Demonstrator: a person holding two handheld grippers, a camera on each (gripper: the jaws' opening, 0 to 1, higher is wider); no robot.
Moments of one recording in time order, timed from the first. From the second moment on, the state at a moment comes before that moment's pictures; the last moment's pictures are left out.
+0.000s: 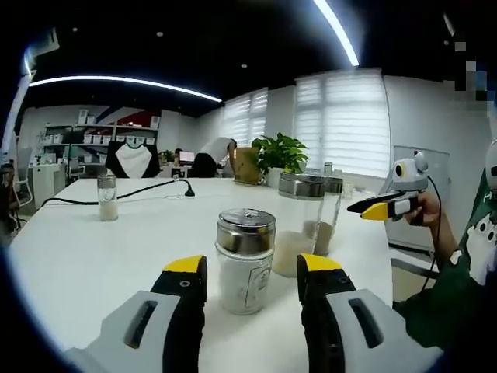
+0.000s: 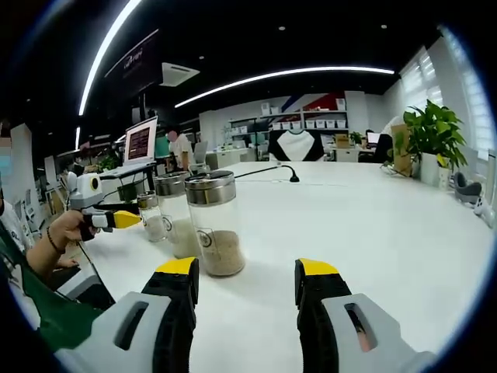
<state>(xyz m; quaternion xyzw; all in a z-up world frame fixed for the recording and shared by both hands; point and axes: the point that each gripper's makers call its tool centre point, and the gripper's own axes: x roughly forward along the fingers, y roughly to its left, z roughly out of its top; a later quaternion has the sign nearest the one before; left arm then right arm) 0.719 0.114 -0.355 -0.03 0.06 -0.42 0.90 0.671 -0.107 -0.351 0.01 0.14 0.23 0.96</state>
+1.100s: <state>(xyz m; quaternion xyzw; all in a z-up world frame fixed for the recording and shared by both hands) 0.702 0.174 -0.346 -0.01 0.04 -0.33 0.94 0.668 -0.104 -0.348 0.00 0.14 0.23 0.96</state>
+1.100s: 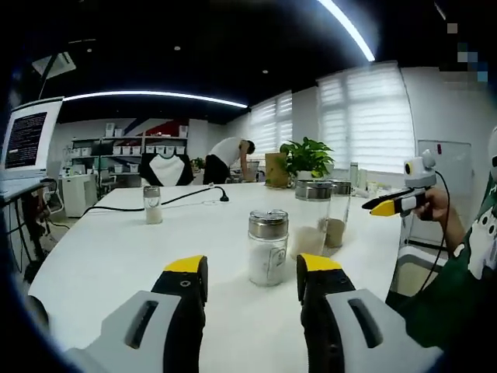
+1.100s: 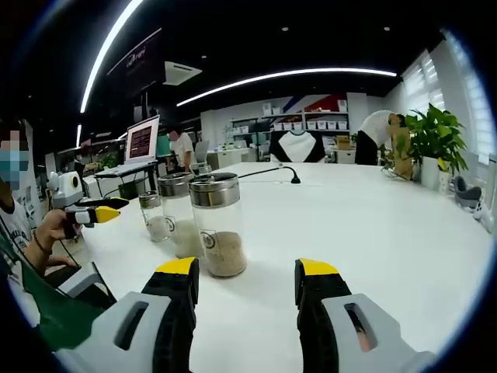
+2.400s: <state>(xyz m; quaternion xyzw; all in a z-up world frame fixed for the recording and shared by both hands) 0.855 0.194 -0.305 0.05 -0.03 -0.21 0.98 0.671 -0.109 -0.352 0.00 0.14 0.23 0.96</state>
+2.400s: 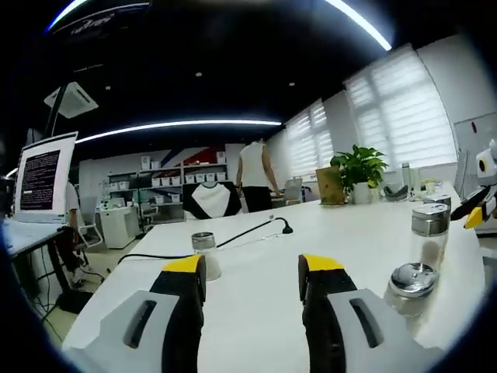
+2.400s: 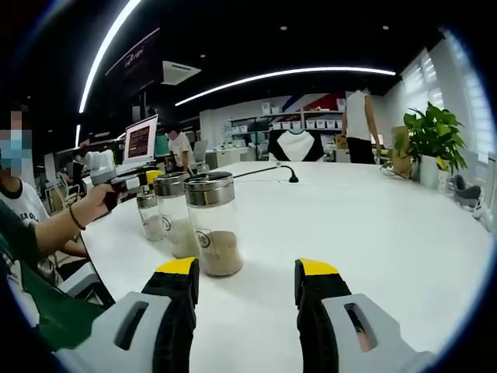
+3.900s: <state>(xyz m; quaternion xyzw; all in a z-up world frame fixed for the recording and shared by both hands) 1.034 0.203 -0.336 0.03 0.00 -0.15 0.99 0.678 -0.130 -0.351 0.01 0.14 0.20 0.97</state>
